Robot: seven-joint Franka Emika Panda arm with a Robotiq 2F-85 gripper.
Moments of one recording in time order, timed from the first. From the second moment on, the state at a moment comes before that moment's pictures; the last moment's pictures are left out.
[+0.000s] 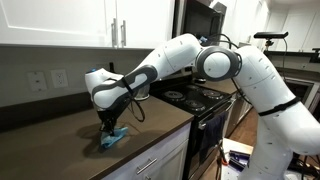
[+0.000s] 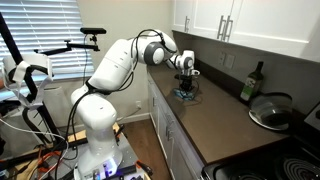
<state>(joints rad) 0.18 0.75 0.05 -1.39 -0.18 2.03 0.08</state>
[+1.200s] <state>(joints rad) 0.19 0.87 -0.16 -1.27 -0.24 2.30 0.23</state>
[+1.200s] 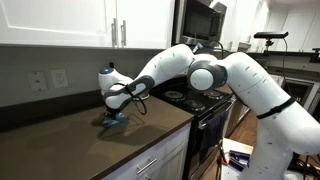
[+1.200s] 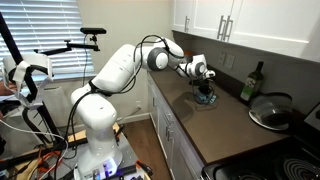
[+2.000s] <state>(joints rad) 0.10 0.86 -0.27 -1.30 -0.24 2.22 0.40</state>
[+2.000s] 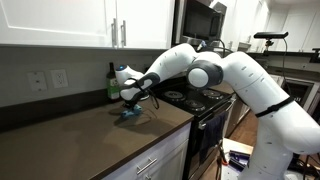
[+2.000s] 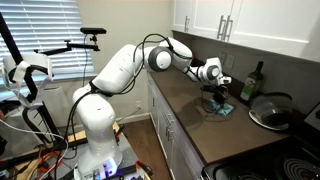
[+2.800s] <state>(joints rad) 0.00 0.73 -0.27 -1.48 -0.15 2.08 0.42</state>
